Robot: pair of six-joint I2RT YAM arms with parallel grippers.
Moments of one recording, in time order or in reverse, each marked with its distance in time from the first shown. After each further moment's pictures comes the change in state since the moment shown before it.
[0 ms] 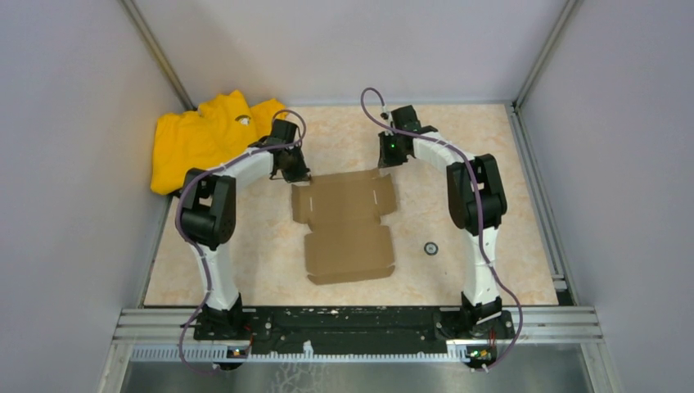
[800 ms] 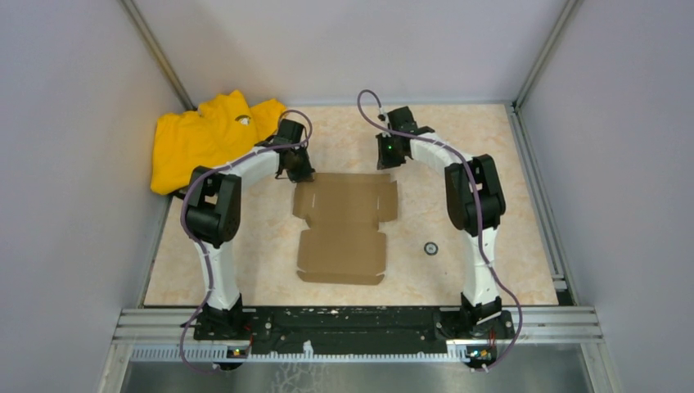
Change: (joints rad) left arm -0.035 0.042 0.044 -0.013 -0.017 -0.006; right arm 0.020 0.000 0.000 -0.006 0.029 0.003
